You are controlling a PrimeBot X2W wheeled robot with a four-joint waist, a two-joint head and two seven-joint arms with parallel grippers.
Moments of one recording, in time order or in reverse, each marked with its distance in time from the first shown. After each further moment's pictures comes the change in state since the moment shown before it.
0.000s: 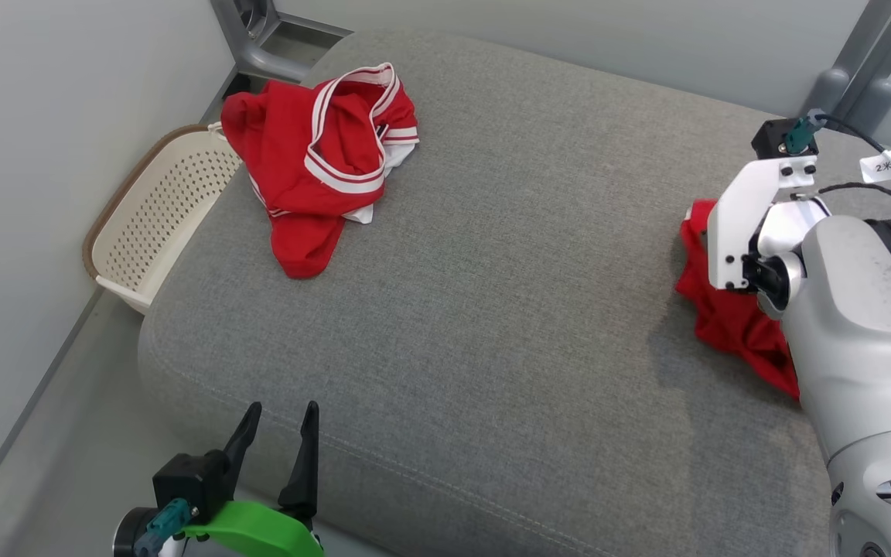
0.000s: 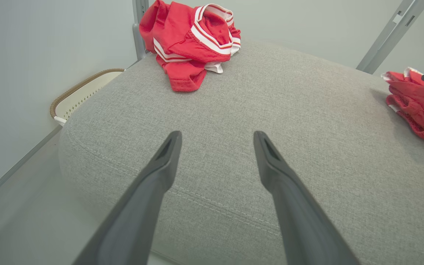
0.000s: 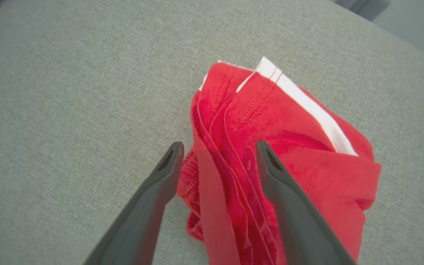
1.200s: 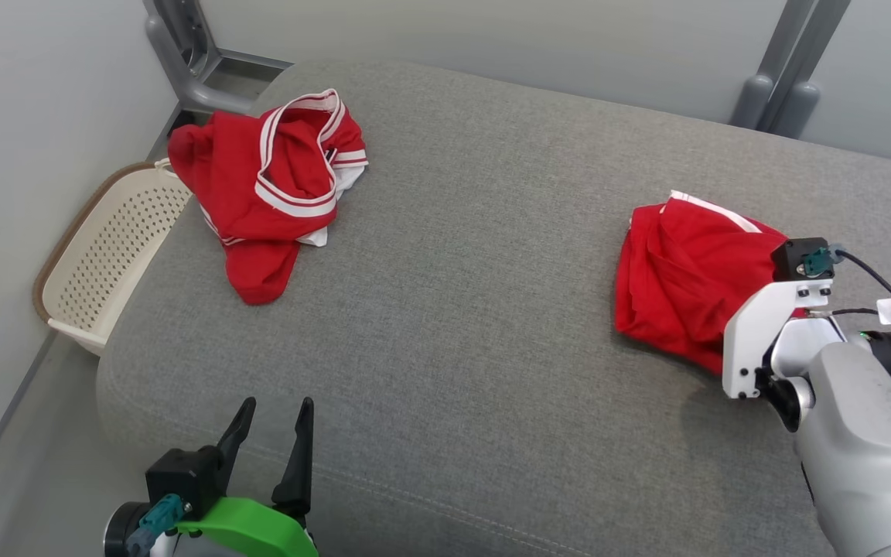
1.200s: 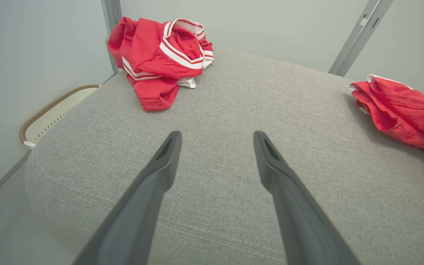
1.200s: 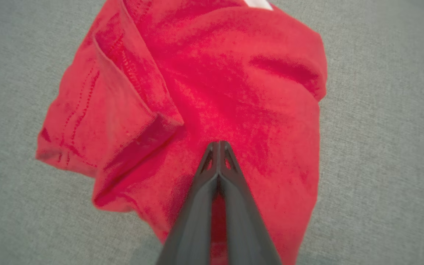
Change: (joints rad) left arm -0.003 0.031 -0.008 -0.032 -0.010 0.017 0.014; right arm 0.258 -0.050 0.076 -0.052 0.133 0.000 -0.290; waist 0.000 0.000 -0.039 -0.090
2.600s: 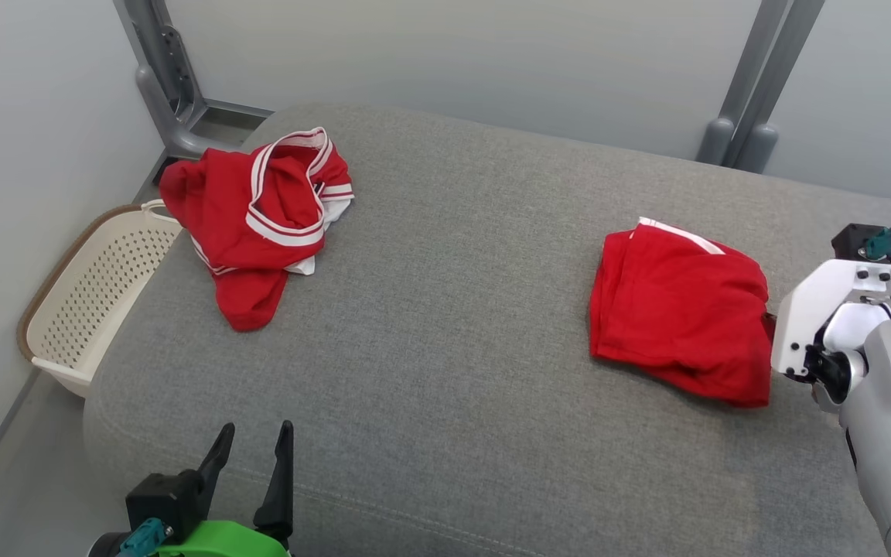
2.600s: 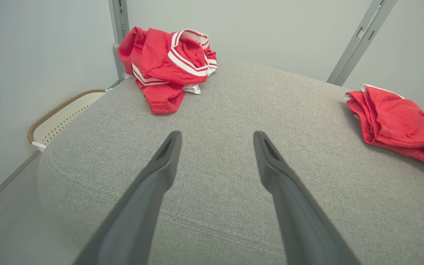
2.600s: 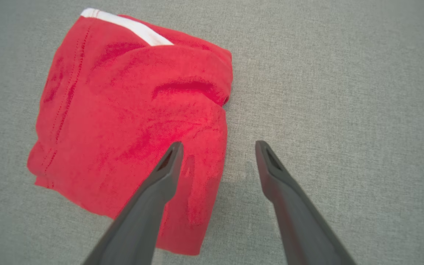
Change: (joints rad) left arm 0.060 0.036 0.005 -0.038 -0.031 0.042 0.005; right arm -0.122 -0.057 -0.098 0.184 0.031 0.000 0.067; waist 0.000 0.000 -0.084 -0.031
